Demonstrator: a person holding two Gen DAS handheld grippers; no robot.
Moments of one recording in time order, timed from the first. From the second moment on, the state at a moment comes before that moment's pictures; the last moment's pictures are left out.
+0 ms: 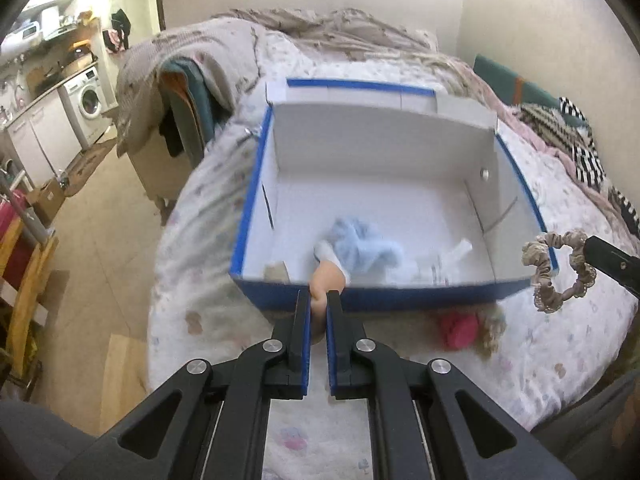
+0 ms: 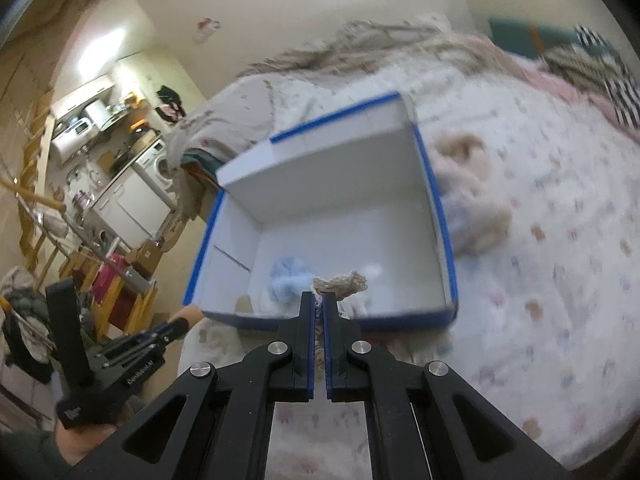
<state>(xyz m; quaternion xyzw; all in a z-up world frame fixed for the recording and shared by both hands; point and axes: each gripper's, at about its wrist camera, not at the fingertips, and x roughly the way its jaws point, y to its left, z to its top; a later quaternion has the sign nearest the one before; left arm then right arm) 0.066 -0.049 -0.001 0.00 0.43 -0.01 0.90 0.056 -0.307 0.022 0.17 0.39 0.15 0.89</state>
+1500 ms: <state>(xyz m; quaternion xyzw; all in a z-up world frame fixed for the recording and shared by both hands) 0.192 -0.056 -0.035 0.02 0.42 0.01 0.91 0.178 -0.266 -0.046 0.04 0.47 0.07 0.88</state>
